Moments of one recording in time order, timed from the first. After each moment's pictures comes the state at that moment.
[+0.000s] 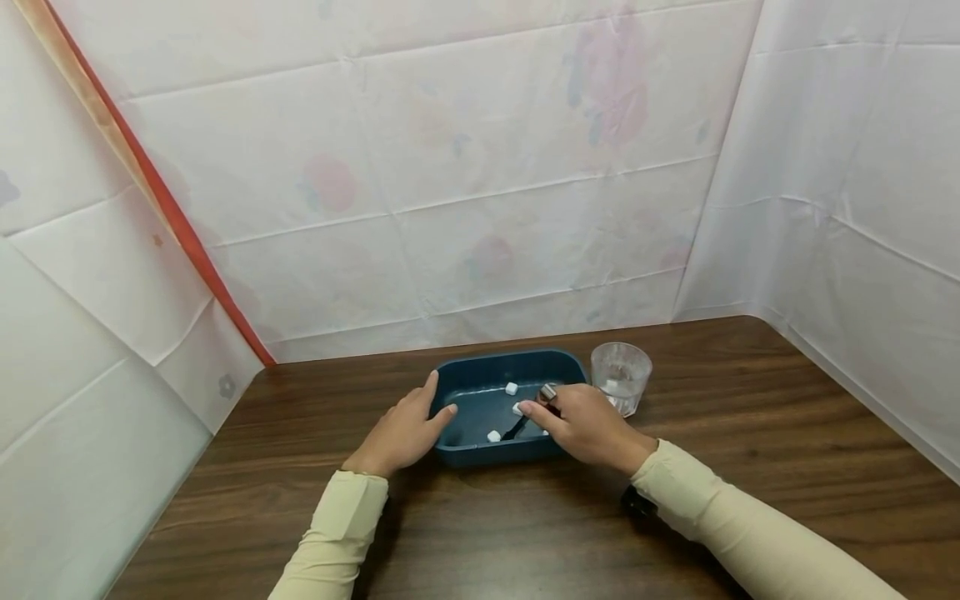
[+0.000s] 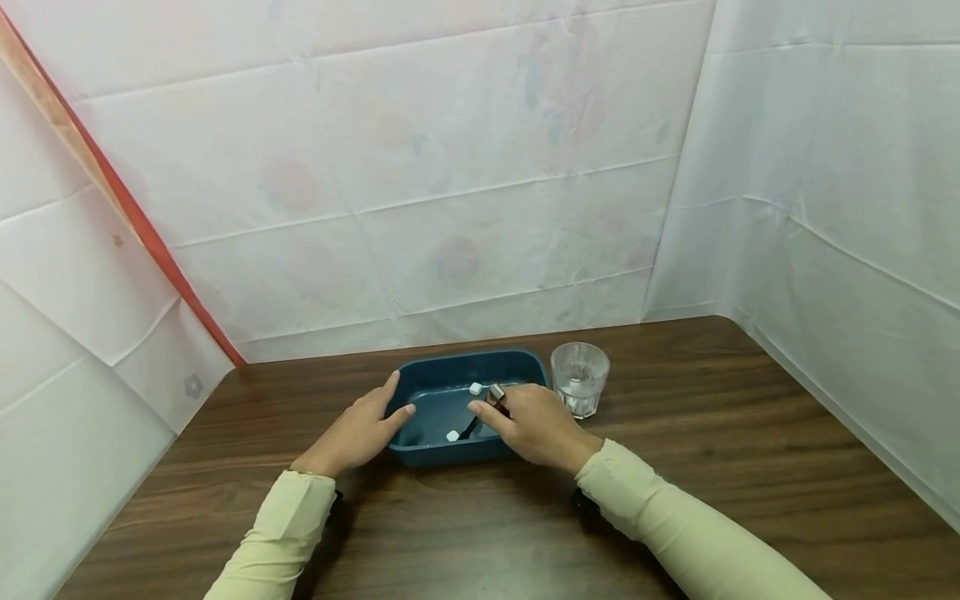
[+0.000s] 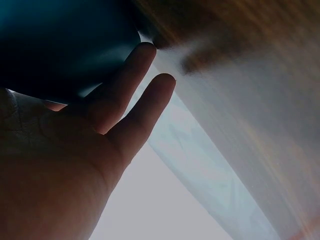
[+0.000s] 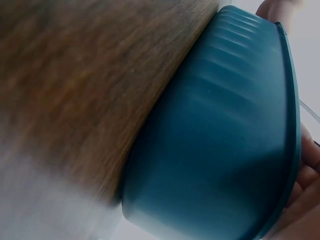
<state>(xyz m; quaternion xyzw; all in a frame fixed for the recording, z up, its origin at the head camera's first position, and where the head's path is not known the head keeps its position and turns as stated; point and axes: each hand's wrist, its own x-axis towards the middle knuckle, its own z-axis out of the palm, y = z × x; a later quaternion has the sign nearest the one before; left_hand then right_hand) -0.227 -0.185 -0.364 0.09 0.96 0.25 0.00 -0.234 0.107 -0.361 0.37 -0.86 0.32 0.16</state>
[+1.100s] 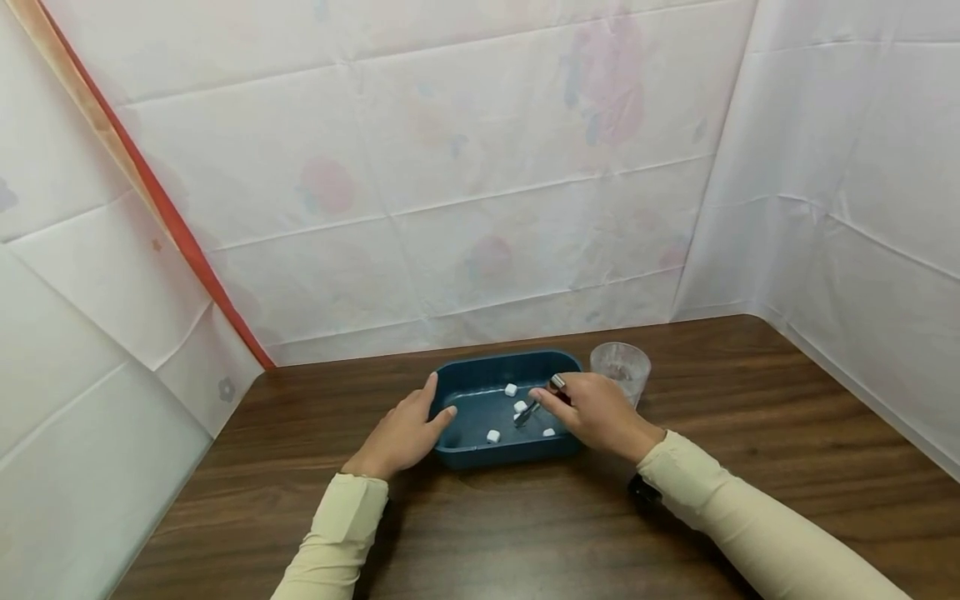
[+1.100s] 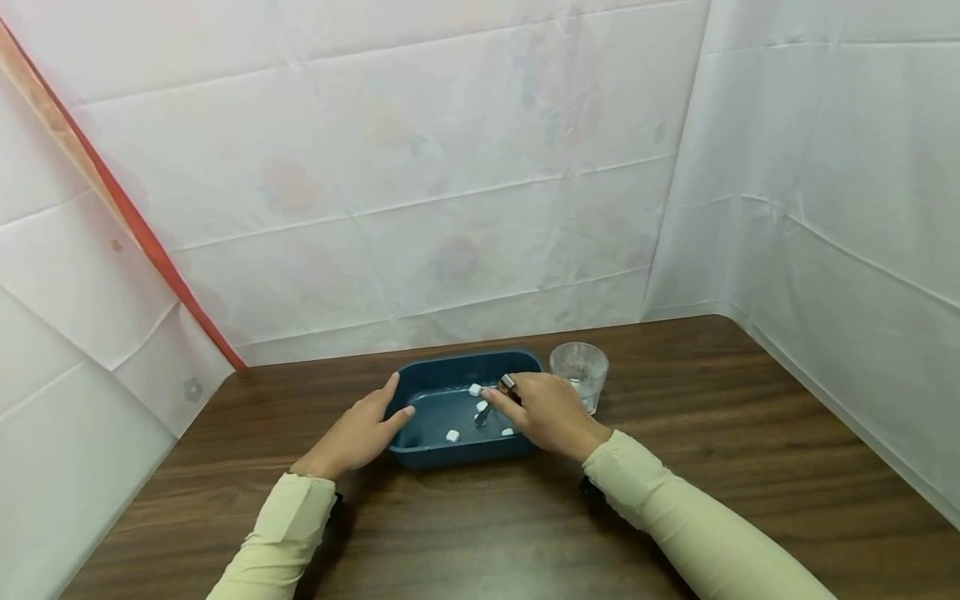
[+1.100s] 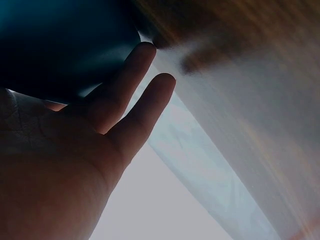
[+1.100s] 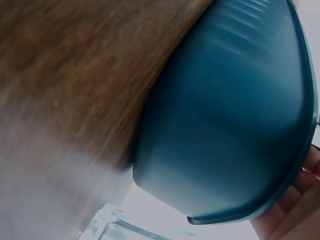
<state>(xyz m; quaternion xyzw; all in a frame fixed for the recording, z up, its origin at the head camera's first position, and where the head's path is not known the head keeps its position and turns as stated) -0.228 -0.185 -0.363 0.09 0.96 0.25 0.01 -0.247 0.120 -0.360 0.35 -0.87 0.28 0.21</state>
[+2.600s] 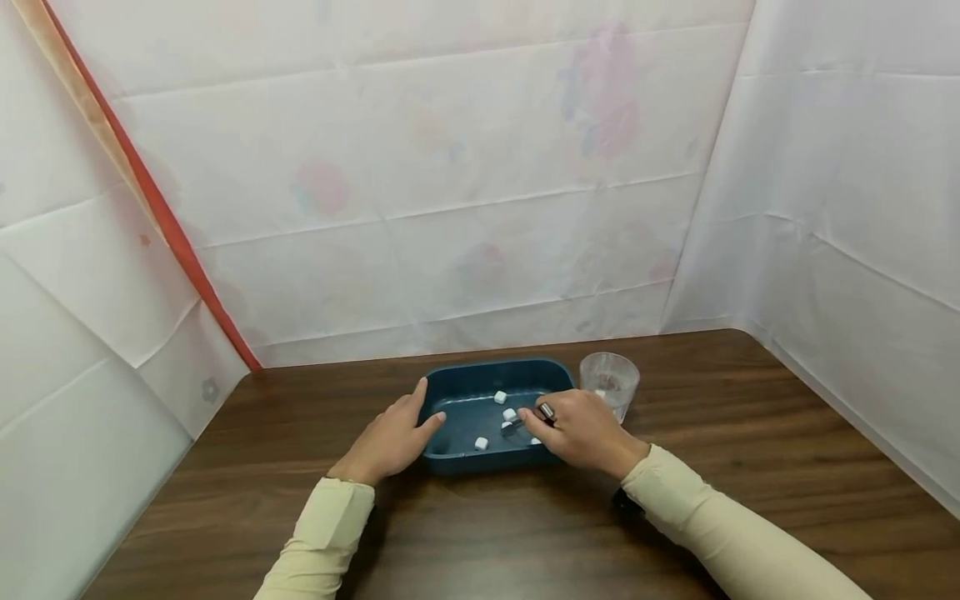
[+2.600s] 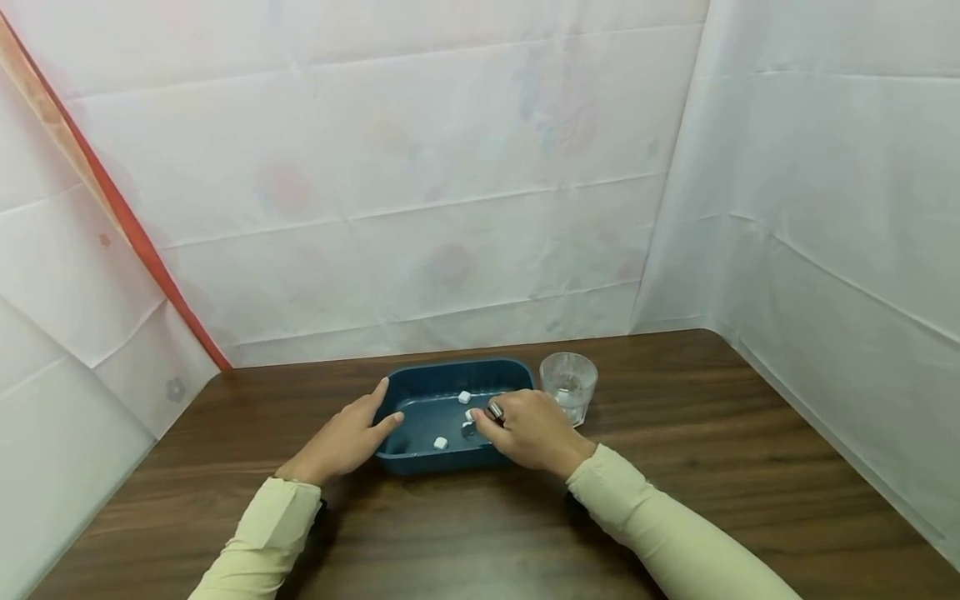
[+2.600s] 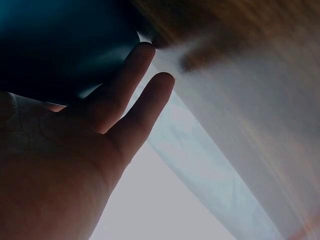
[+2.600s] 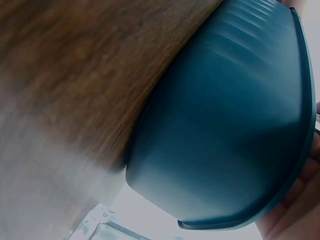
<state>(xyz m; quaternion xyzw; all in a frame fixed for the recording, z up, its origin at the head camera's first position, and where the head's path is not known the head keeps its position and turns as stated) -0.229 -0.188 -0.362 0.09 0.96 0.25 0.01 -0.242 0.112 -0.362 0.38 -0.86 0.26 0.21</state>
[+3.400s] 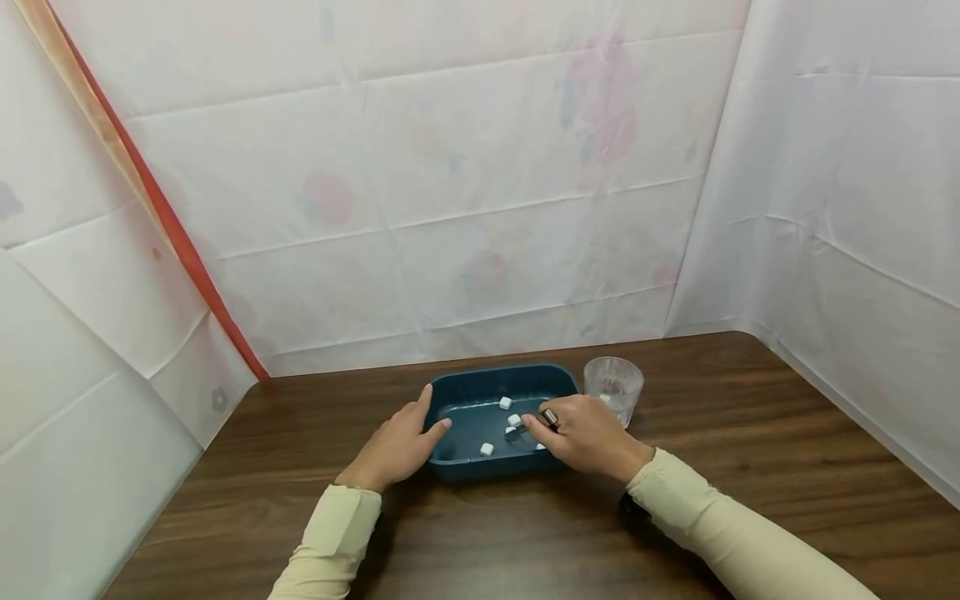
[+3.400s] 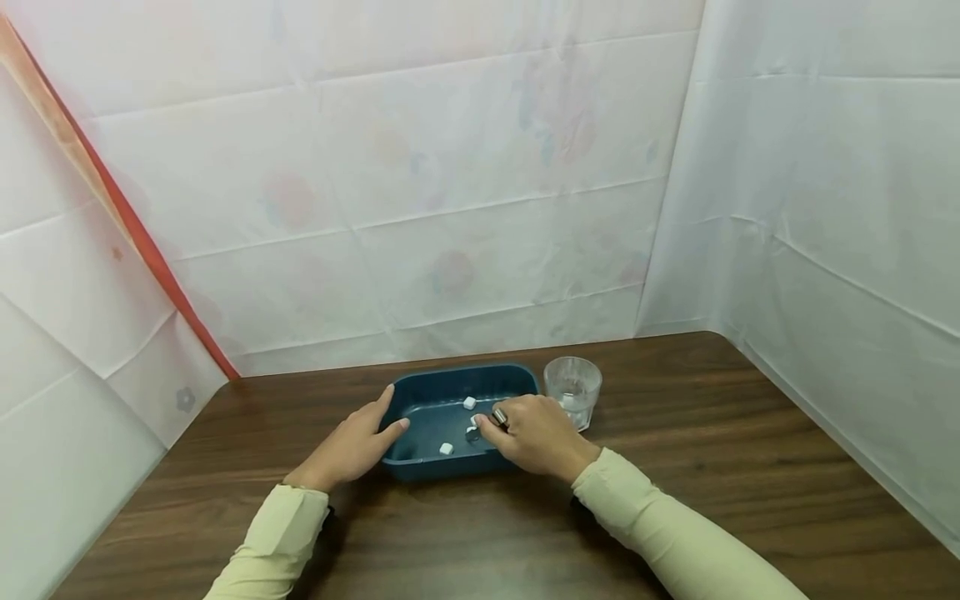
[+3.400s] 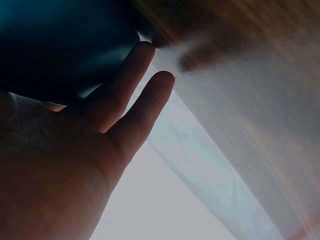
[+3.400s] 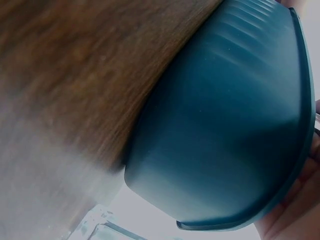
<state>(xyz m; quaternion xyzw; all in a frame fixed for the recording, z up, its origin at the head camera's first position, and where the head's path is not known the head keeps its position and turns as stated) -0.227 -0.186 -0.362 0.08 0.97 0.25 0.01 -0.239 0.112 -0.362 0.38 -0.86 0.27 0.19</state>
